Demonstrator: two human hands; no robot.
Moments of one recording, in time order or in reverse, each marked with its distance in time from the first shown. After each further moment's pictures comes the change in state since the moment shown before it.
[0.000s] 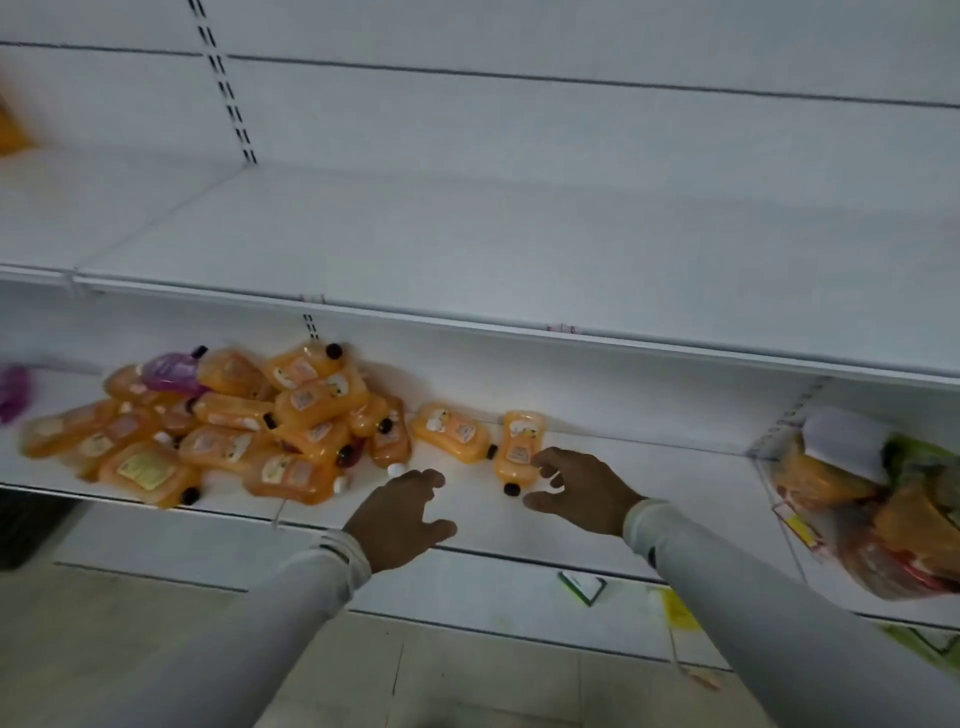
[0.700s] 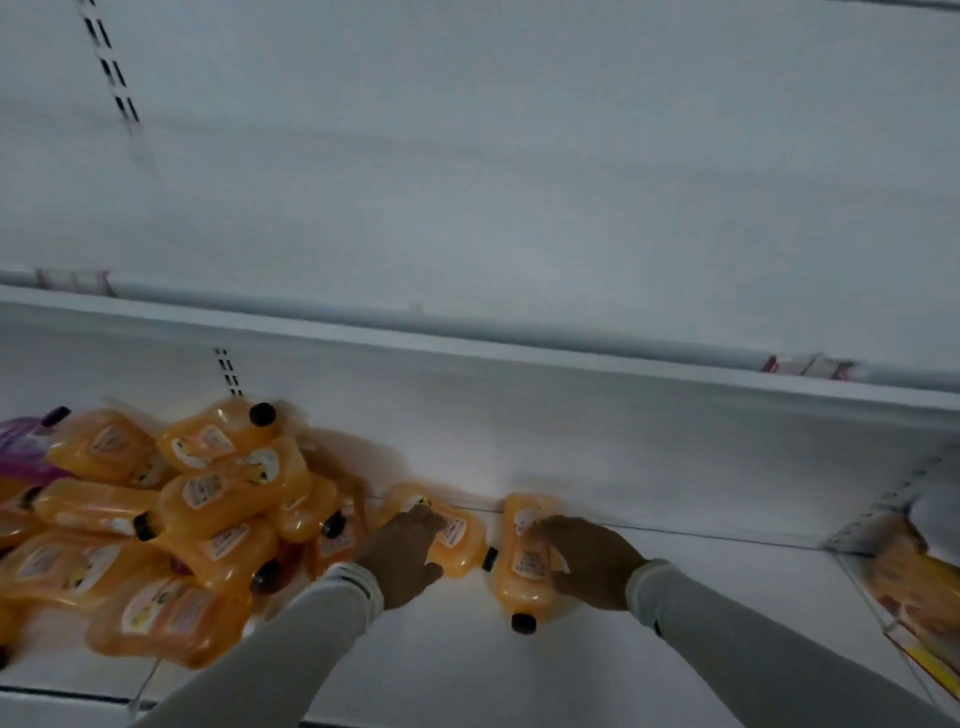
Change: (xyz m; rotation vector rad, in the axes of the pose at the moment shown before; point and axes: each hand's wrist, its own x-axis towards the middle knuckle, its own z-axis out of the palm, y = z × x) left_hand 0.240 -0.090 0.057 0.366 0.001 0.177; right_hand 0.192 0.096 0.047 -0.414 -0.072 -0.036
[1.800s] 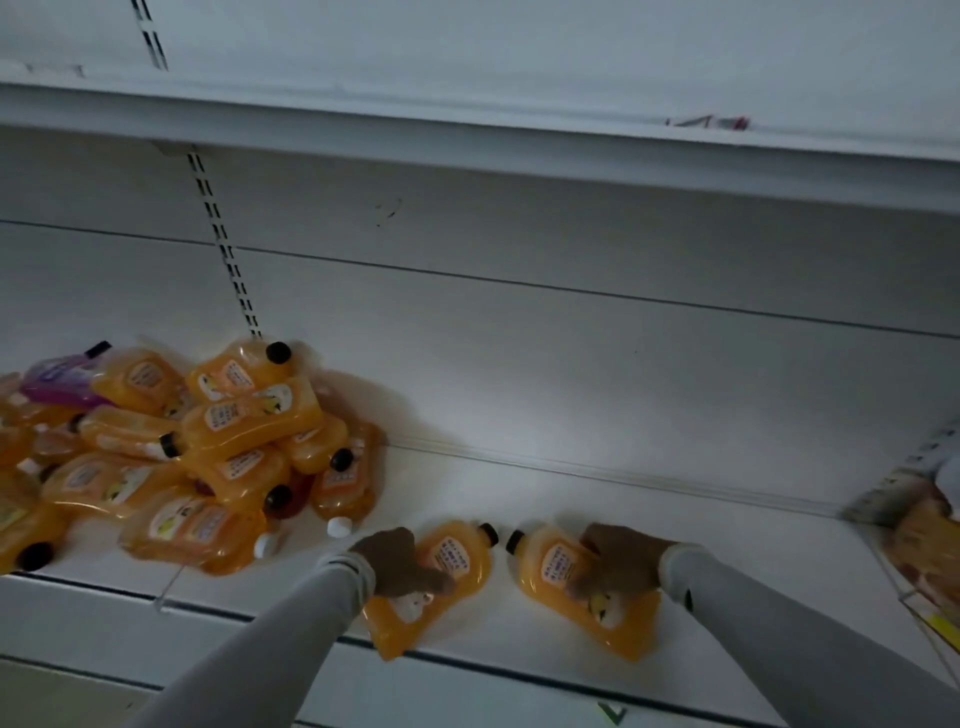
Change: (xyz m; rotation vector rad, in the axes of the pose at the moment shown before) left_hand -0.029 0.009 0.063 -0.251 -0.324 -0.350; right_hand -0.019 0.046 0.050 0.269 -0.298 0.157
